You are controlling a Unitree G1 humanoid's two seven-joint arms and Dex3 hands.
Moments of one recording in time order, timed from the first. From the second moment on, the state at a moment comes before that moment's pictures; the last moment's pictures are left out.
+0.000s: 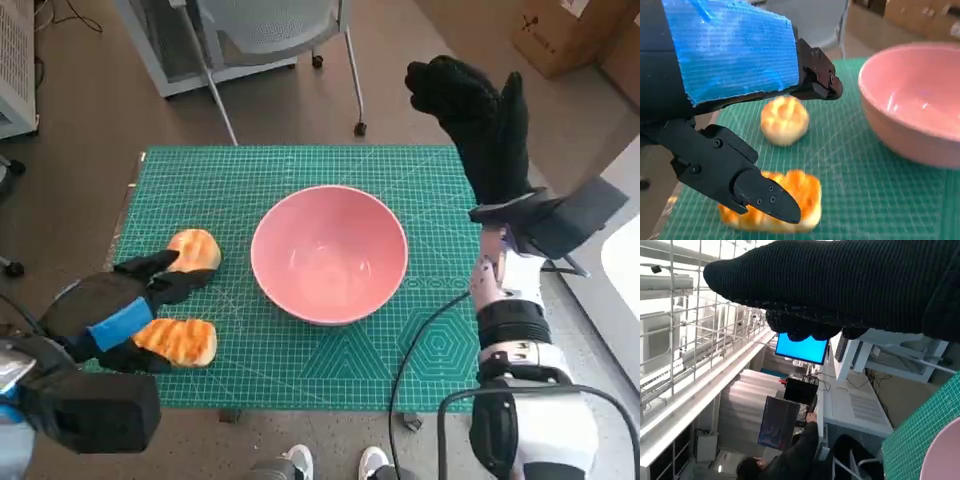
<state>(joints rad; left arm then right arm) 0.05 0.90 0.10 -0.50 0.44 0.16 -0.64 -1.06 -0.15 -0.30 1.18 0.25 -0.74 0.64</state>
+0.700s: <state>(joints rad) 0.04 0.88 -0.04 -0.31 0.51 0.21 -0.65 -1.06 -0.16 -0.30 1.18 0.25 -0.73 0.65</state>
